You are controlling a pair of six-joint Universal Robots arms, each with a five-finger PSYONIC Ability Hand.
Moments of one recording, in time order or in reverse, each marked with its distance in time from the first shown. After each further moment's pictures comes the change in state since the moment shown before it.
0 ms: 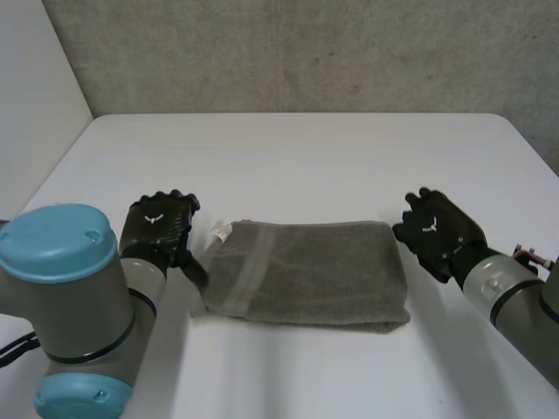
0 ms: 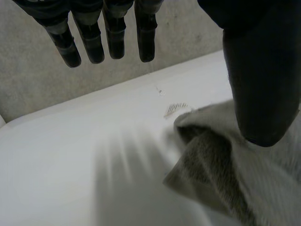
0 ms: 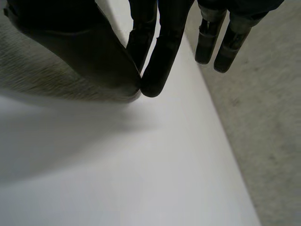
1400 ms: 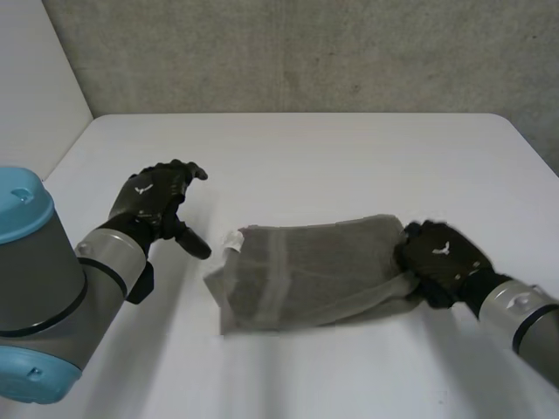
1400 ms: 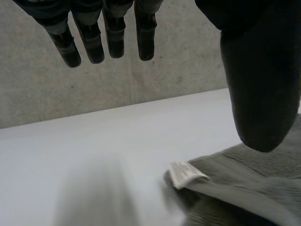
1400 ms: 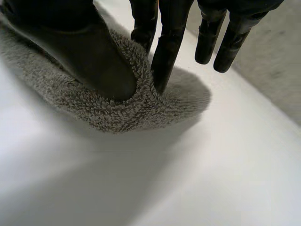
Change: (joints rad) left arm 0.115 0.108 0.005 -0.047 0.249 -0.124; right arm -0.119 -0.036 0.122 0.047 -0.165 0.321; left_hand -0.019 -0.011 0.000 0.000 -0.037; right_hand -0.069 -0.107 0.000 0.000 -0.028
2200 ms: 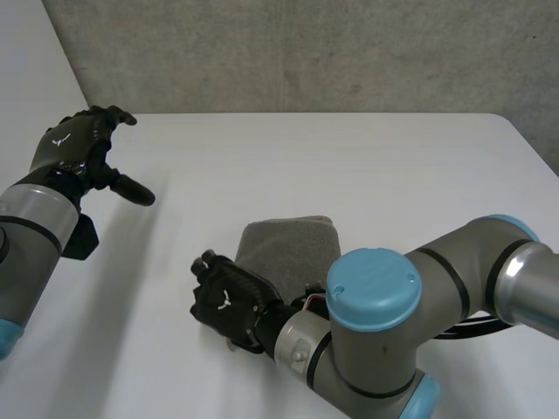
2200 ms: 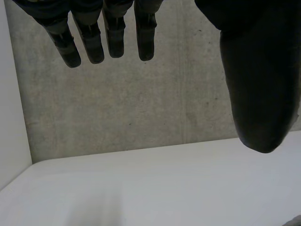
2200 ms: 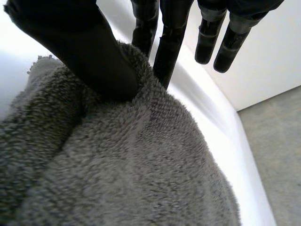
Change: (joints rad) left arm 0.179 0.138 0.012 0.000 0.005 -0.068; right arm 0.752 0.420 -0.537 -0.006 0.147 -0.274; left_hand 0.000 -0.003 0.000 0.000 -0.002; right_hand -0.242 -0.247 0.000 0.000 -0.245
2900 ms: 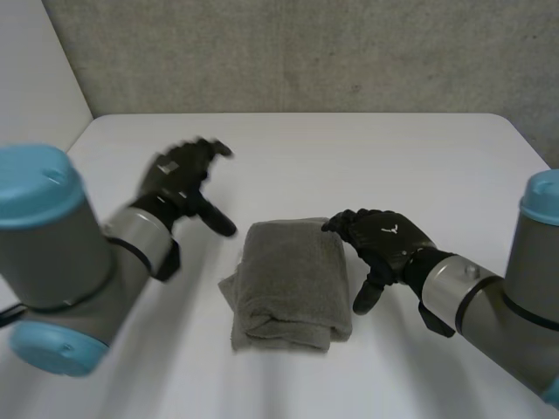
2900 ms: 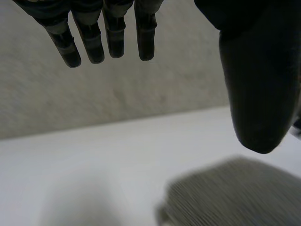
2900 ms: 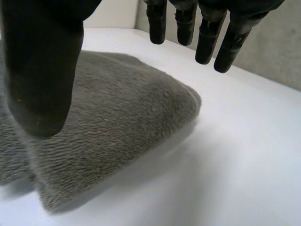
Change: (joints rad) left arm -0.265 -0.226 0.125 0.002 -0.011 0.000; right arm -0.439 -0.348 0.243 0.220 0.049 0.737; left_hand 0.000 0.000 0.000 0.000 0.000; right_hand -0.784 -0.717 0.000 0.000 -0.820
